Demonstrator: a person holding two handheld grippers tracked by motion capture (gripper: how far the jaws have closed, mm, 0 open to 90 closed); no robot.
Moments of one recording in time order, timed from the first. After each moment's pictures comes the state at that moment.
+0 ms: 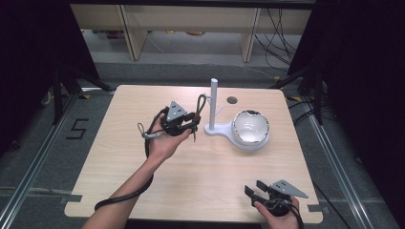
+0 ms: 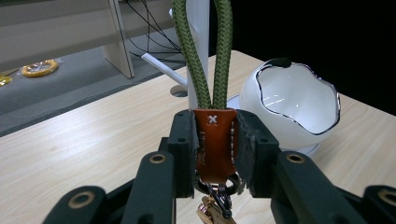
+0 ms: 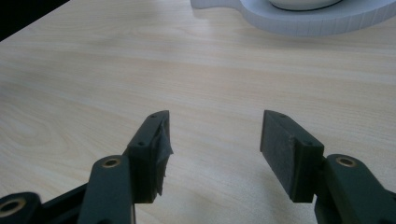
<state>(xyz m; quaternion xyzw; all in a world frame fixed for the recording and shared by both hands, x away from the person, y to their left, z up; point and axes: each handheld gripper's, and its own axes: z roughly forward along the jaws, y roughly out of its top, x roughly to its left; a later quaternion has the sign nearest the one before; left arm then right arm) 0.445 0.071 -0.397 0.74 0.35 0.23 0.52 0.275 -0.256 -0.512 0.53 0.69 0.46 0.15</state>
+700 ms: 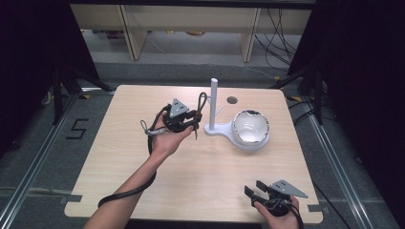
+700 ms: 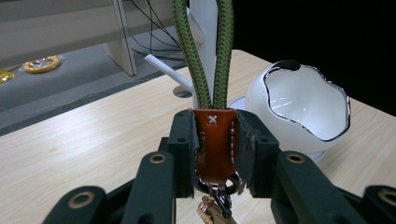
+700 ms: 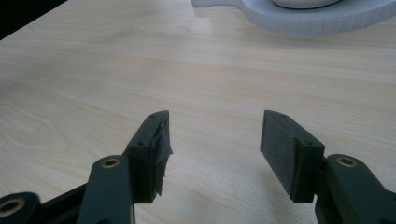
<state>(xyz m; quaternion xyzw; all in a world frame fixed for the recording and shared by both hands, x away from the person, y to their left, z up) 0.455 0.066 -0.397 0.74 0.36 0.23 0.51 0.279 -0.258 -0.516 0.51 0.70 0.48 0.16</state>
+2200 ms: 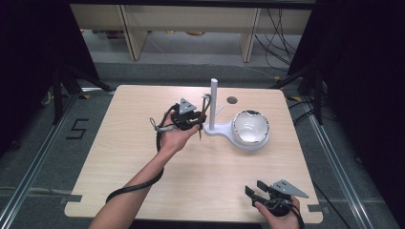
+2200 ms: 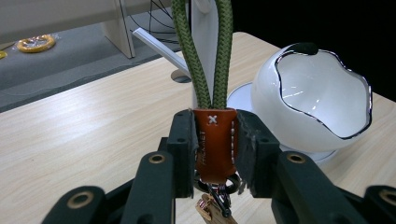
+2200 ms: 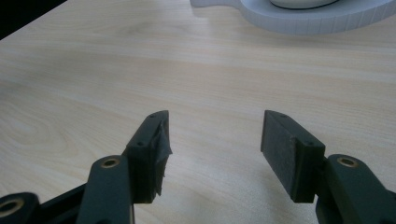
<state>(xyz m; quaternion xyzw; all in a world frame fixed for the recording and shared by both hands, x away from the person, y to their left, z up) 0.476 0.047 -0.413 0.76 0.38 0.21 0.49 0.277 -0.257 -0.514 0.52 0.69 0.48 0.14</state>
